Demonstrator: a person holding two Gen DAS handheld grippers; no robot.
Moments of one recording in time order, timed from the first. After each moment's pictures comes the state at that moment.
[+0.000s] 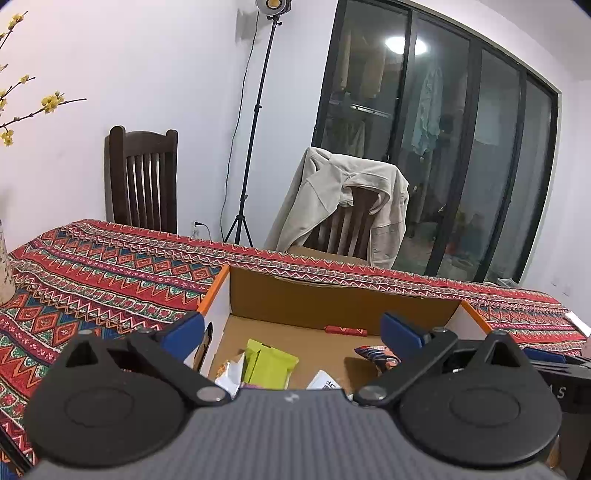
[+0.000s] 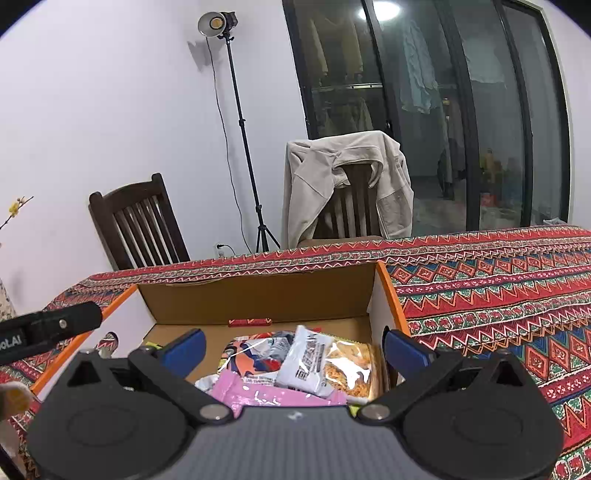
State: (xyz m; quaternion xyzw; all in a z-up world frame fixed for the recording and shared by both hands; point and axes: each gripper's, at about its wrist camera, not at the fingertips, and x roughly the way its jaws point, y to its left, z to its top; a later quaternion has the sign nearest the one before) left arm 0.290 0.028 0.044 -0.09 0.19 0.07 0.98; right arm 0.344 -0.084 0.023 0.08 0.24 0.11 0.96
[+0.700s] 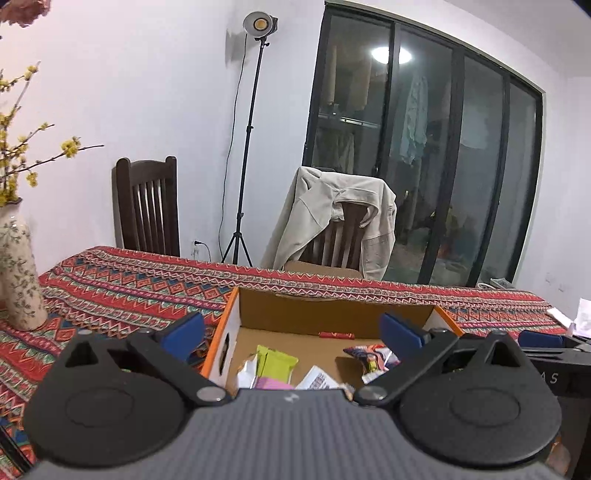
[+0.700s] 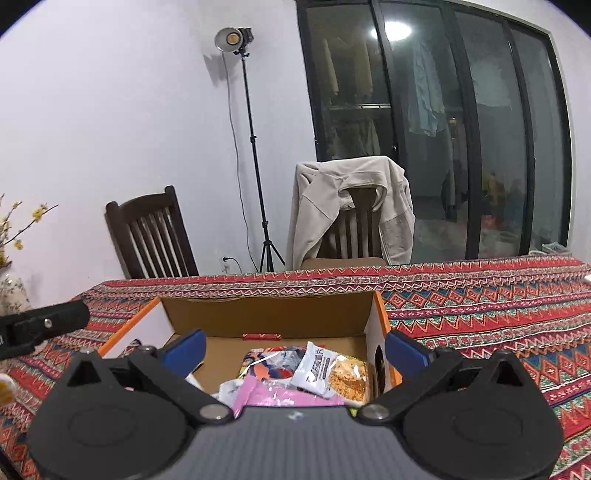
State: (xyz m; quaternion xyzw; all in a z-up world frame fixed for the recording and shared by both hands) left arm 0.220 0.025 0.088 -0.07 0.17 0.06 0.98; right arm 0.293 -0.087 0.066 0.06 0.22 0.12 0.97
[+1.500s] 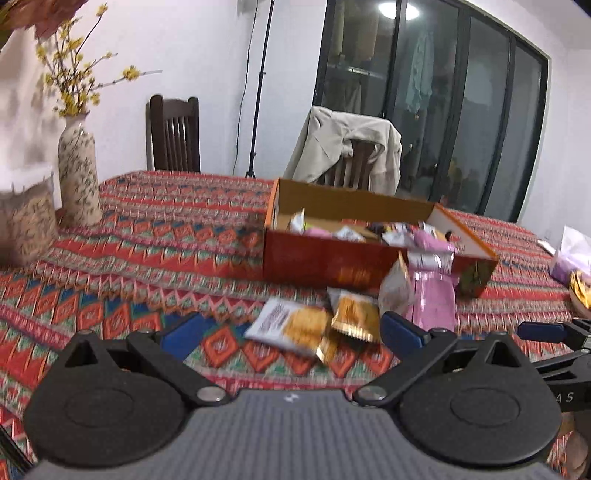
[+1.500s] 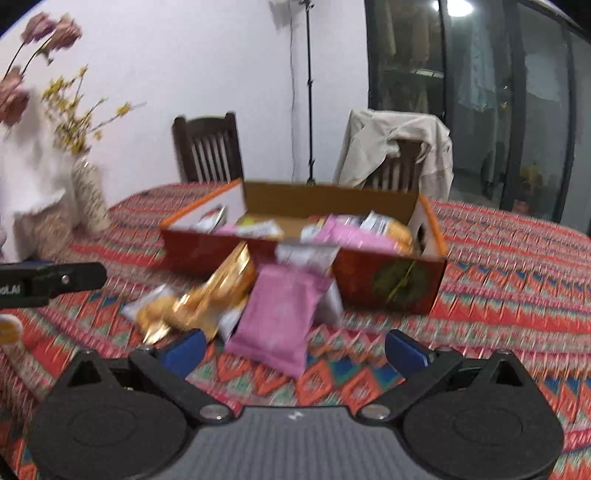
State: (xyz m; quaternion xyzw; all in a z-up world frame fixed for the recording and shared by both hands) left arm 0.086 0.052 0.023 -0.07 0.26 0.05 0.96; right arm 0.151 -0.052 0.014 -0.01 0.30 0.18 0.93
